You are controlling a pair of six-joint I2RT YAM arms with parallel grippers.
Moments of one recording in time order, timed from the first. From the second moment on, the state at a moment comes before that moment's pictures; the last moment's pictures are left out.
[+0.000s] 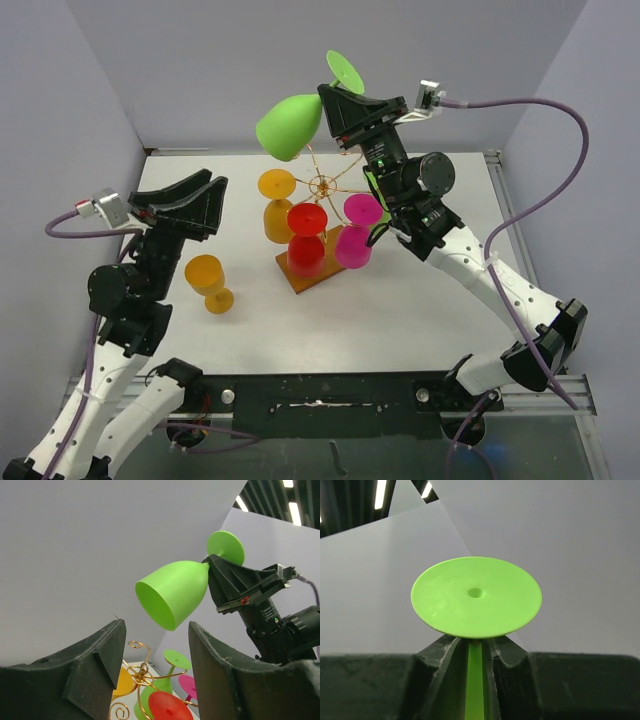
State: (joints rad) left arm -0.42 0.66 0.81 0.48 0.00 -0.61; right arm 0.76 1.43 1.49 0.57 0.17 0.60
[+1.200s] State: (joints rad) left arm -0.42 0.98 1.22 0.27 0.19 -0.96; right arm 0.84 1.58 1.47 0.74 -0.36 -0.39
